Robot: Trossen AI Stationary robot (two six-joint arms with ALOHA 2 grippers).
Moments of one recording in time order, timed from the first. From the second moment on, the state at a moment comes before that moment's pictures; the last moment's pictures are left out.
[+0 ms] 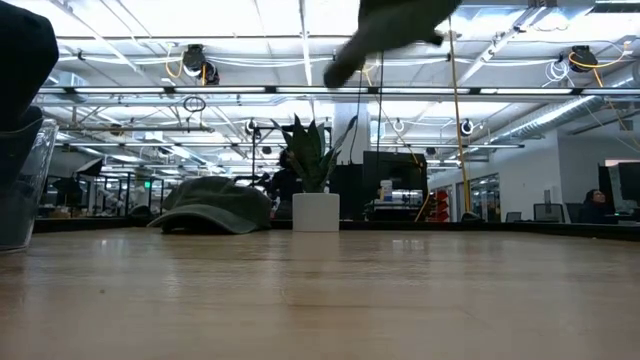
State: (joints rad) left arm -0.47 1.33 1.44 -0.63 -0.84 0.08; right arm 0.03 1.22 1.54 -0.80 -0.10 0.33
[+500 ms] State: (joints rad) left arm -0.48 1.14 1.44 -0.82 -0.62 -0.09; right arm 0.10 1.04 1.54 -0.71 0.09 0.24
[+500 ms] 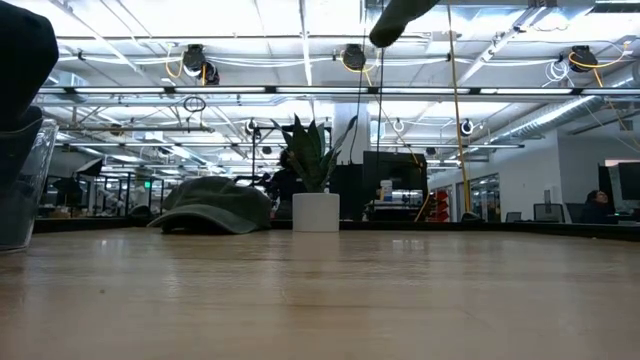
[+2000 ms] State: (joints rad) left arm -0.50 0.46 0.85 -0.41 -0.24 -0.21; right arm 0.10 0.95 1.53 -0.83 -0.57 0.12
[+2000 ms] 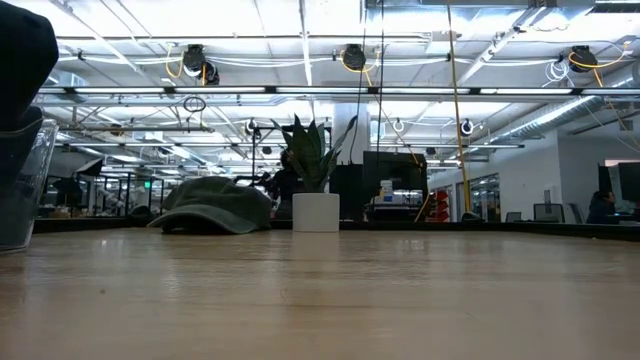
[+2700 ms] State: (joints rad) left arm -0.50 0.46 0.85 -0.41 -0.24 -0.21; right arm 0.12 0.99 1.48 -0.51 0.36 -0.04
